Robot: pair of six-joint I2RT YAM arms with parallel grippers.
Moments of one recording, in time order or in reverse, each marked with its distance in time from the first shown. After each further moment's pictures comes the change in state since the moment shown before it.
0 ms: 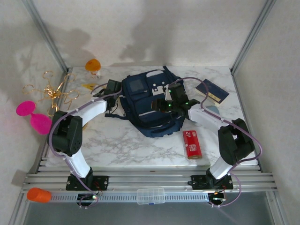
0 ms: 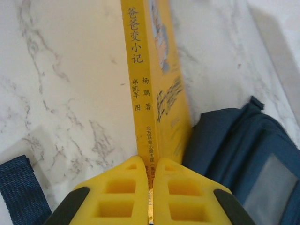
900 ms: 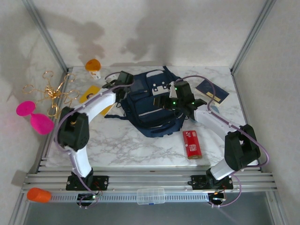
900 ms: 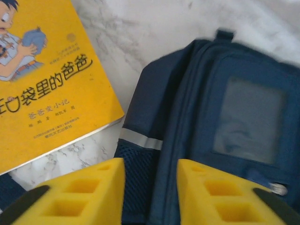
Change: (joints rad) left arm -0.086 0.178 0.311 -0.225 0.033 0.346; right arm -0.038 -0.087 -0.016 0.000 -0.075 0.027
